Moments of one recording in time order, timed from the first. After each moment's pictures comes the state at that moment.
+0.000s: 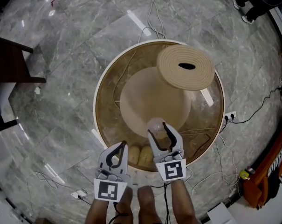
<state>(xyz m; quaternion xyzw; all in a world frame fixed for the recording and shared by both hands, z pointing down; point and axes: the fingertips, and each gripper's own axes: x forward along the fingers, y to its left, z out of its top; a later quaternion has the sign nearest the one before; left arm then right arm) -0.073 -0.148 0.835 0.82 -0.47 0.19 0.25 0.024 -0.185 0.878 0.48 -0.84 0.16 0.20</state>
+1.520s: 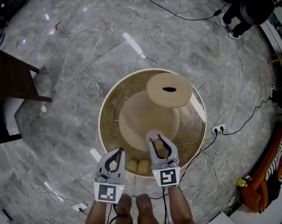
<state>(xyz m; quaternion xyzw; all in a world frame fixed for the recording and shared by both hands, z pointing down) -0.073 -0.179 0.732 0.84 -0.48 0.16 0.20 0.038 -0.204 0.777 0.50 -0.83 0.10 0.21</state>
